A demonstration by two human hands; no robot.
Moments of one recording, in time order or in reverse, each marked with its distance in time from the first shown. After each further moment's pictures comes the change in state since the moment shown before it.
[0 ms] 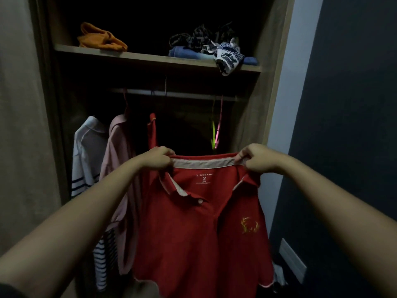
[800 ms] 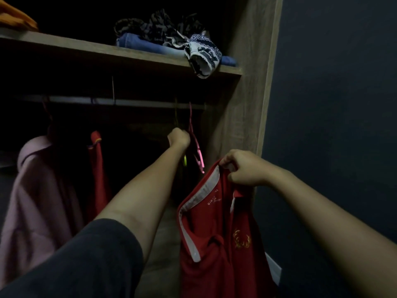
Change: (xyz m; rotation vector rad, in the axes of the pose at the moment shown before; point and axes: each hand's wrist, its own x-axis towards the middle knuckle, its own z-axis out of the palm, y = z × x) left_hand 0.242 0.092 0.038 -0.568 0.394 -0.097; right_hand 0.081 0.016 -0.005 -0.114 0.169 0.117
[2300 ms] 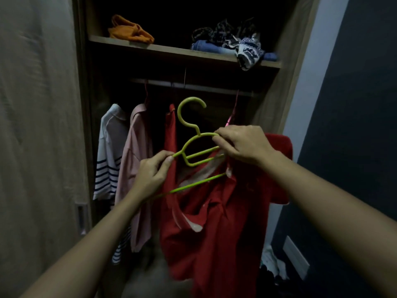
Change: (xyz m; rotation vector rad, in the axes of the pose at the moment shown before) left_hand -0.298 -0.108 -0.187 0.153 0.280 0.606; right_hand -0.091 -0.065 0.016 -0.331 0.495 -0.741
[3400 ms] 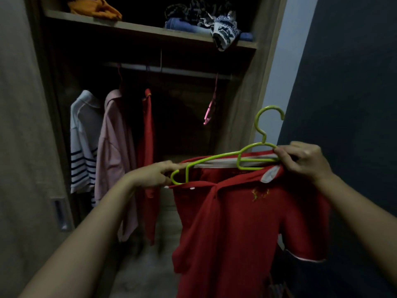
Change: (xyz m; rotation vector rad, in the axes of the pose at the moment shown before) left_hand 0.005 0.005 0.033 -0.053 -1.026 -0.184; right_hand -0.168 0.099 -0.004 0.000 0.272 0.177
